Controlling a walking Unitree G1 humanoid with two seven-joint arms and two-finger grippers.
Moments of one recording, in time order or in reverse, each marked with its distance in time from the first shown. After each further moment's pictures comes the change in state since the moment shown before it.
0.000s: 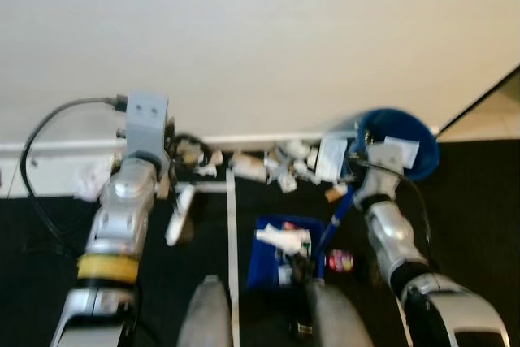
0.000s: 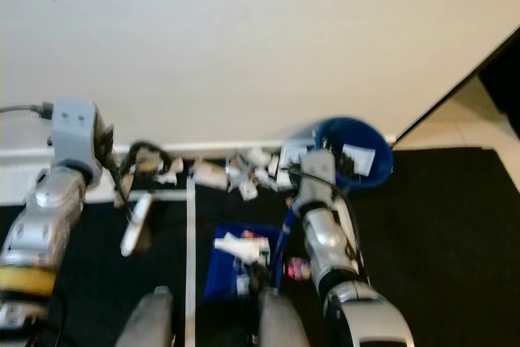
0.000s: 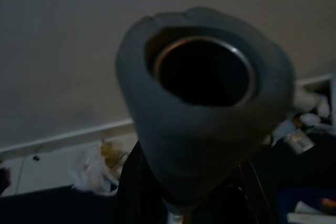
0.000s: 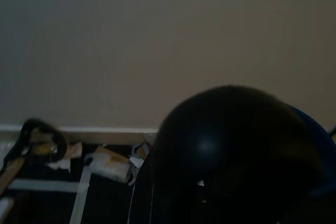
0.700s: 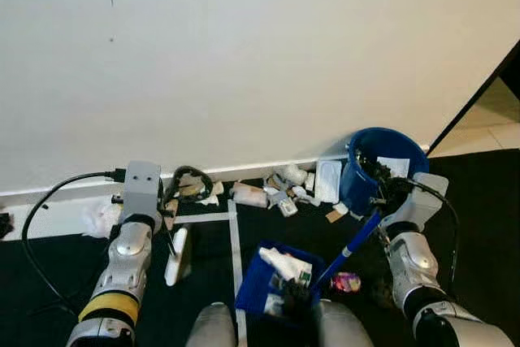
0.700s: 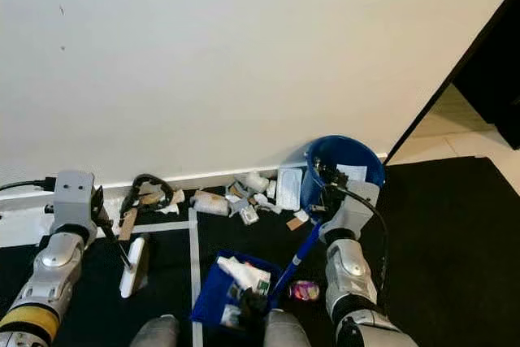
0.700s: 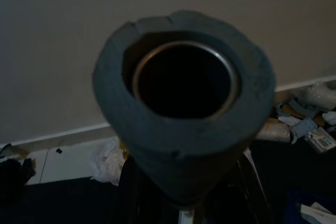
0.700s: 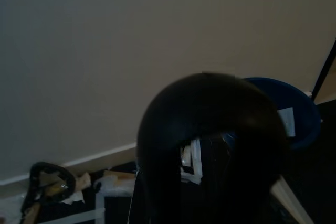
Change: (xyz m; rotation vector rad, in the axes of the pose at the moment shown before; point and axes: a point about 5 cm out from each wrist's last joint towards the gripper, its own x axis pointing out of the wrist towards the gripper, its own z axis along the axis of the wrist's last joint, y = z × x) left arm -0.024 -0.003 -0.088 -0.037 0.134 0.097; right arm -0.028 -0.031 -0.024 0.165 0.029 -0.107
